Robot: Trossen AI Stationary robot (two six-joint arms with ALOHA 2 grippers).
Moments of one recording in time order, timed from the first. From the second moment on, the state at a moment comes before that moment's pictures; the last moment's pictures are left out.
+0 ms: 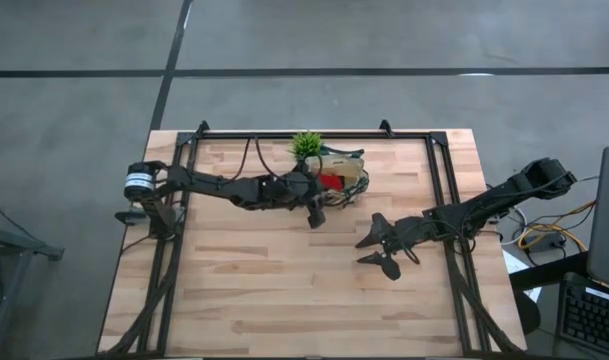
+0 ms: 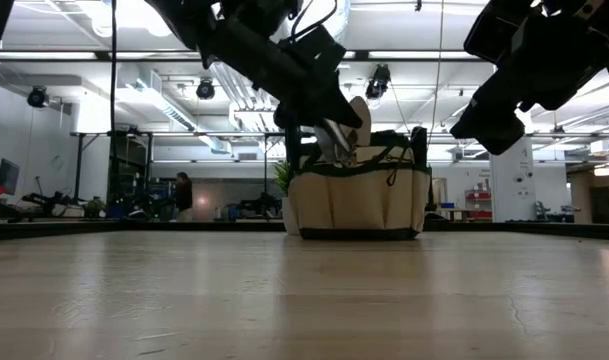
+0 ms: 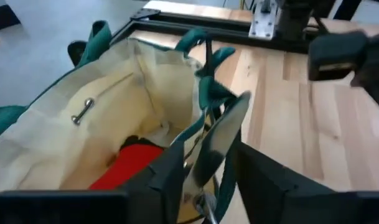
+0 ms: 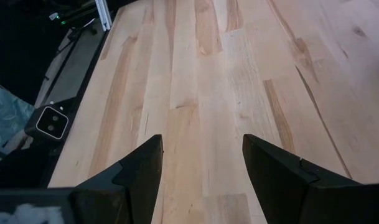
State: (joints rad) left arm 0.07 1.71 1.13 0.14 -0.23 -0.10; right arm 0.31 1.14 0.41 0.22 0.06 0.50
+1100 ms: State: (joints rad) left arm -0.03 1.40 0.91 0.18 -0.04 -0.06; right arm 0.32 0.99 0.47 0.22 0.23 0.21
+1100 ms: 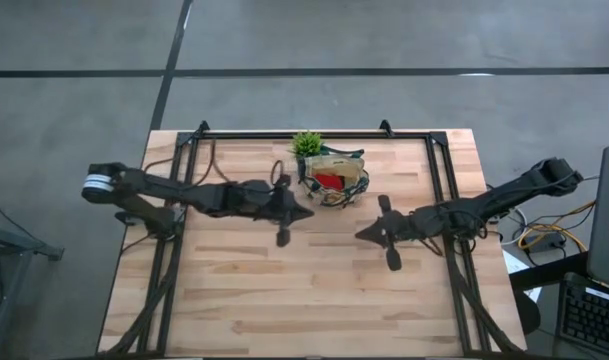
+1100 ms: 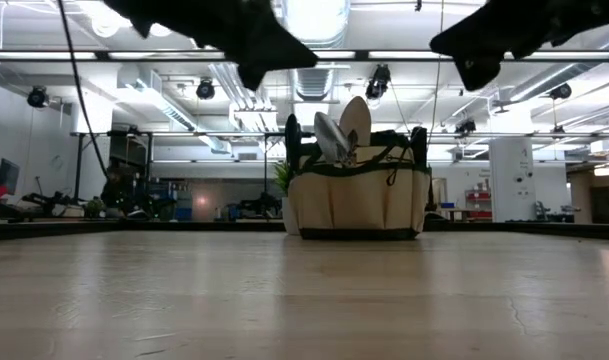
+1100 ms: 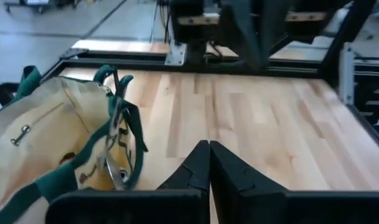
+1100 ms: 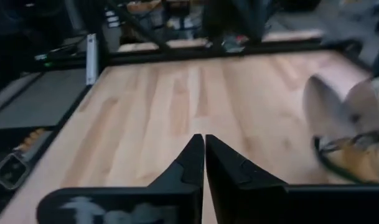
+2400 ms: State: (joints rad) left arm -0.09 0.49 0.10 0.47 -0.12 -0.06; right arm 0.19 0.27 0.09 0.19 0.12 0.01
